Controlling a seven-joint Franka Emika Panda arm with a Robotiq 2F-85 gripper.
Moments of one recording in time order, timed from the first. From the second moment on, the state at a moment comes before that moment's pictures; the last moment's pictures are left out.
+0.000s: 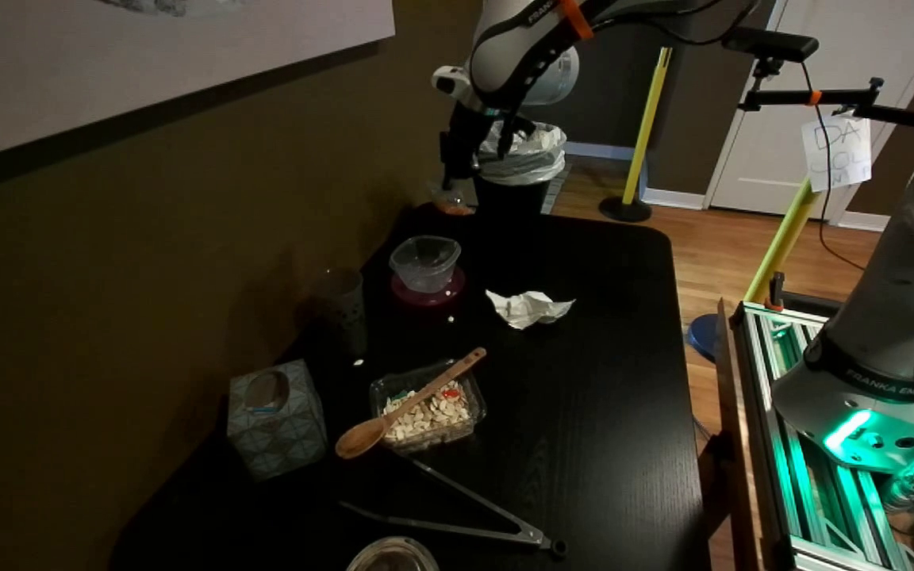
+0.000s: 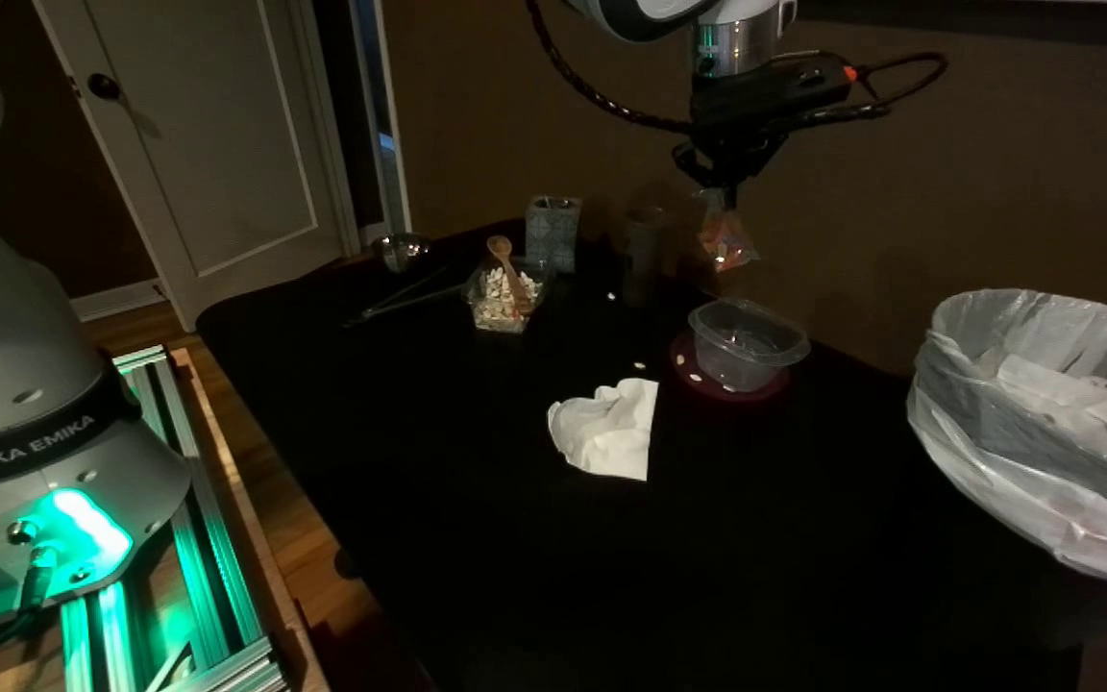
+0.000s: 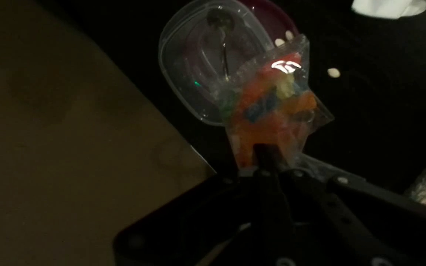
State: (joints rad) arm -0.23 0.30 -0.01 -1.96 0.19 2.63 -1.35
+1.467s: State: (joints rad) arm -0.21 0.91 -0.01 -1.29 0.00 2.31 -1.18
